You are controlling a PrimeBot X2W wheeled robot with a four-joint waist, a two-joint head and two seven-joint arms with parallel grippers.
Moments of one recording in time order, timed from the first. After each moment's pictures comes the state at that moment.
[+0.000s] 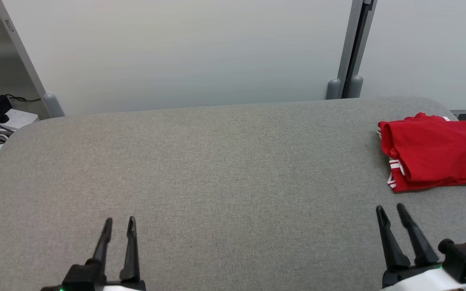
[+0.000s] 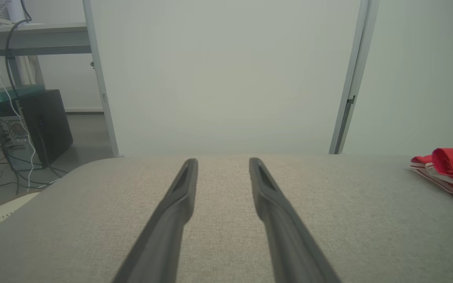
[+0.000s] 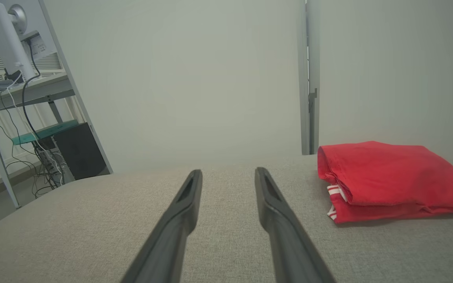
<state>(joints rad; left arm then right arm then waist) 0.10 0.04 -0.09 0.08 -0.16 0.12 -0.26 0.03 -0.12 0.12 0.12 0.33 0.13 -0.25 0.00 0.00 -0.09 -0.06</state>
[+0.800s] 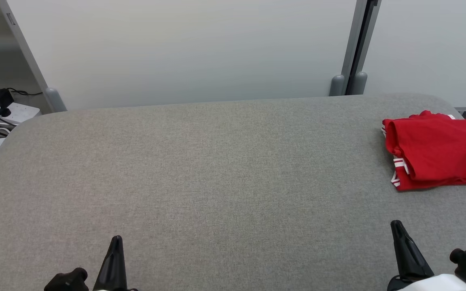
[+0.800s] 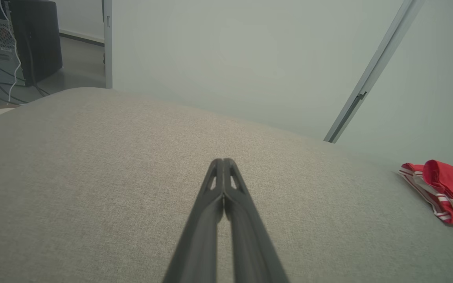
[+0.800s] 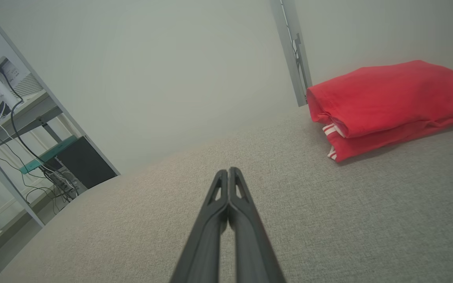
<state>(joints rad) 0.13 0.04 -0.08 0.15 -0.39 0.08 -0.20 0.07 -0.10 0.10 0.19 0.54 0.13 -0.20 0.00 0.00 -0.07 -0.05</state>
